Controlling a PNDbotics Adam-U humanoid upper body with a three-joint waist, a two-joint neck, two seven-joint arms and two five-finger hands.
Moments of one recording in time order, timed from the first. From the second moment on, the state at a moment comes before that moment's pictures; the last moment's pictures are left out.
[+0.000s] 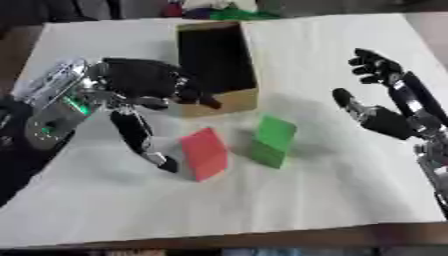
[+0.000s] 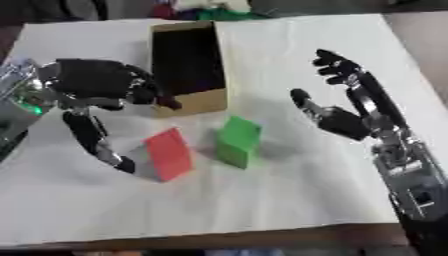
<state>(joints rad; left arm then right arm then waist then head) -0.76 0.67 -0.51 -1.60 -0.63 -0.55 -0.56 -0.46 -0.38 0.18 -1.57 0.42 -0.12 0.07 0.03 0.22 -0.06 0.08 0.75</state>
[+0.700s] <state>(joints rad) -0.77 0.62 -0.53 -1.52 -0.69 -0.57 -0.53 -0.46 -0.38 0.19 -1.57 0.42 -0.12 0.07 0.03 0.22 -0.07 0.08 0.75</state>
